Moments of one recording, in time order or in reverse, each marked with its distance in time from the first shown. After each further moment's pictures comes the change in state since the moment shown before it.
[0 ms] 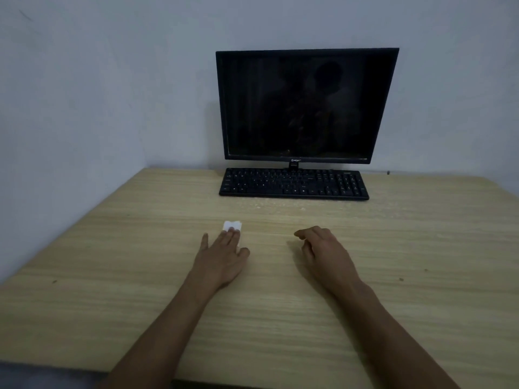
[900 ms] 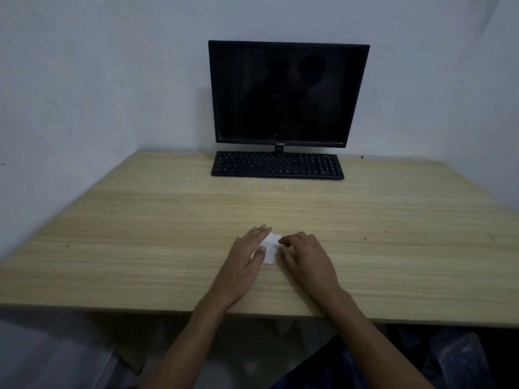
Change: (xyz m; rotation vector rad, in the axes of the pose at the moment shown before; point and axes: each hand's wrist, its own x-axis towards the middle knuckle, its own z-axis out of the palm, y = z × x) left_hand -0.110 0.050 0.038 -0.785 0.271 0.385; right_hand -0.091 -0.046 -0.008 0.024 0.018 0.070
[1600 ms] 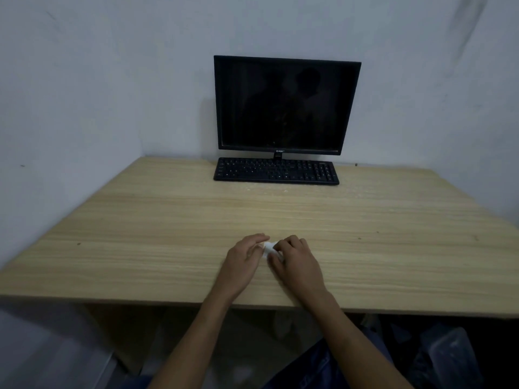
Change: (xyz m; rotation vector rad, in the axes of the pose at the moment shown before) left_hand -0.008 0.006 -0.005 -0.163 0.089 -0.108; right_hand -0.013 -0.027 0.010 -0.107 0.003 0.012
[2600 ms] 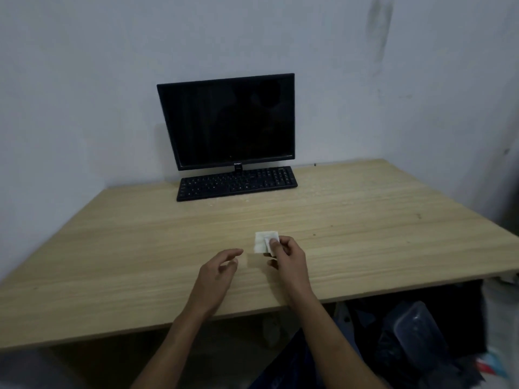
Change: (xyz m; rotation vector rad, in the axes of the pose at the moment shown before) left_hand -0.009 0.025 0.030 0.077 -0.061 0.015; right_hand -0.025 0.030 -0.057 1.130 0.217 0.562
